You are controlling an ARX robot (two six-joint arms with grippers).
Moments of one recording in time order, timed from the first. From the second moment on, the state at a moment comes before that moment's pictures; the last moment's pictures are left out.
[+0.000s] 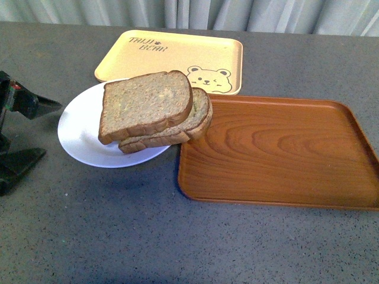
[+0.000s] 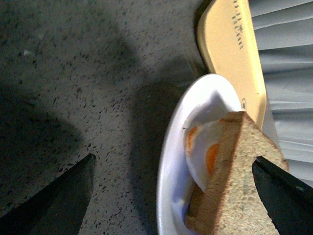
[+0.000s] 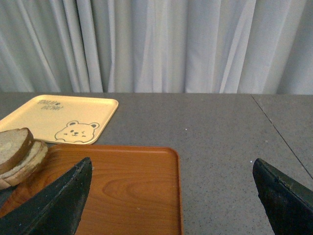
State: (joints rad) left arm 0.04 2.07 0.55 1.00 0.37 -0.99; right arm 0.00 0.00 0.02 0.00 0.00 0.00
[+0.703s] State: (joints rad) left arm -0.09 2.14 0.59 1.02 0.36 -1.11; right arm 0.00 0.00 0.02 0.00 0.00 0.00
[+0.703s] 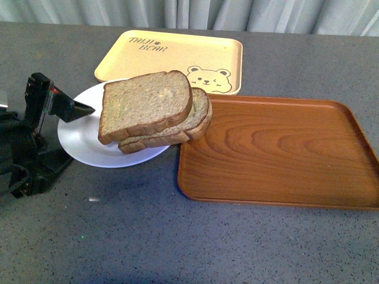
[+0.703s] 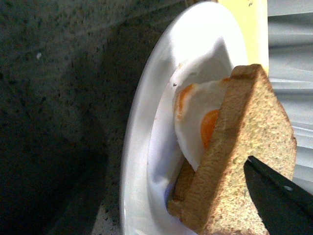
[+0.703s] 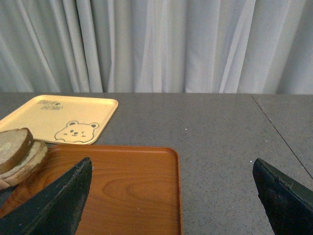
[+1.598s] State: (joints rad) left arm -0.07 2.07 0.54 1.03 0.37 -1.22; right arm 0.00 0.00 0.02 0.00 0.00 0.00
